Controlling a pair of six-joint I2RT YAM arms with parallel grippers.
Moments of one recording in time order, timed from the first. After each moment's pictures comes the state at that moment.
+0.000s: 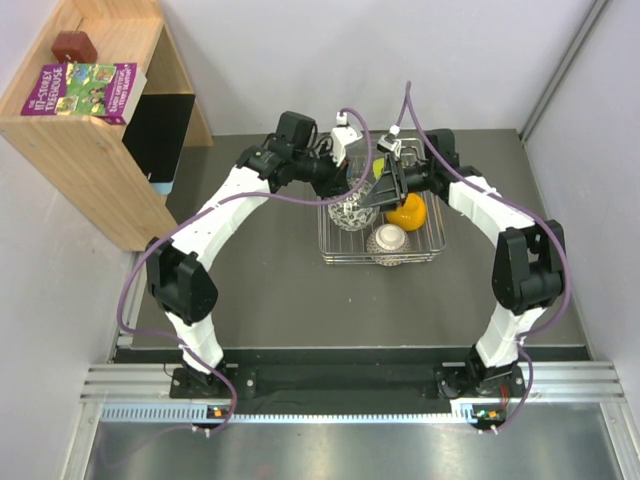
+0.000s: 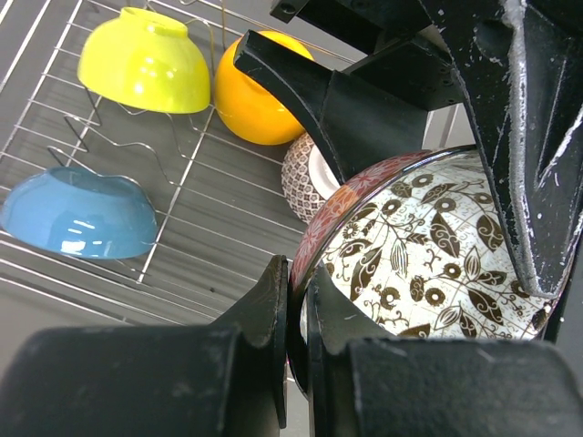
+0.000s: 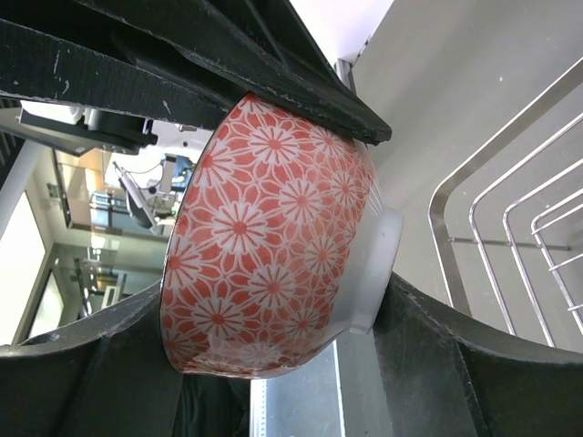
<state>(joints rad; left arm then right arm) -0.54 1.81 1.80 -0.66 0.60 0.31 0.27 1.78 1.38 -0.21 -1.42 0.56</state>
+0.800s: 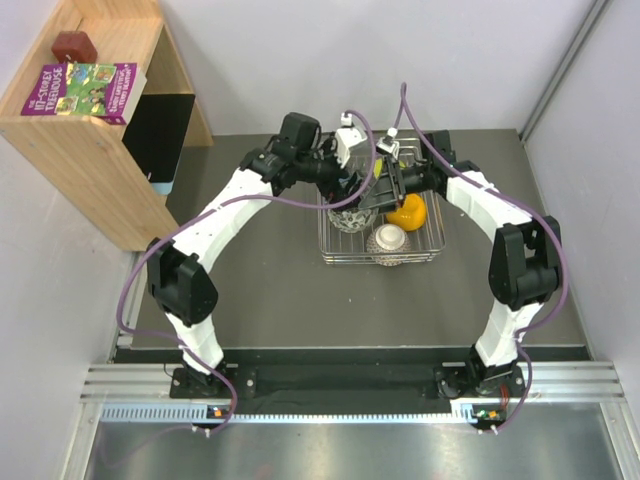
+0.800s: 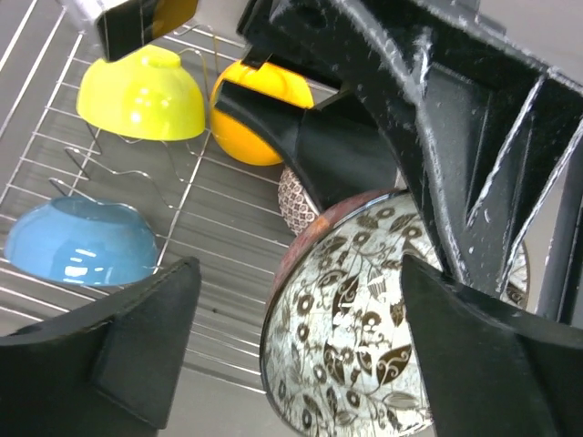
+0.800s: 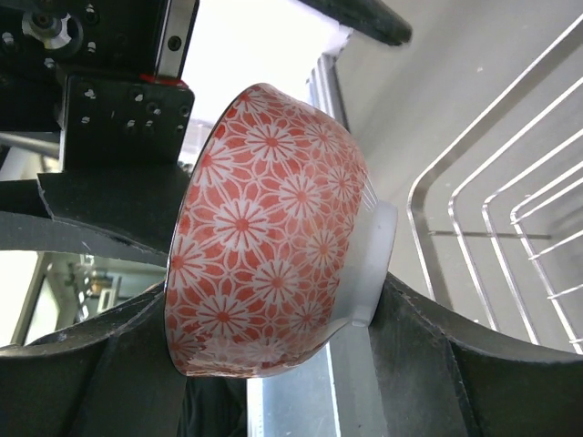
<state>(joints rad) -0.56 1.80 1.80 -0.61 0.61 0.32 0.27 1.82 1.46 -0.41 -1.39 0.40</state>
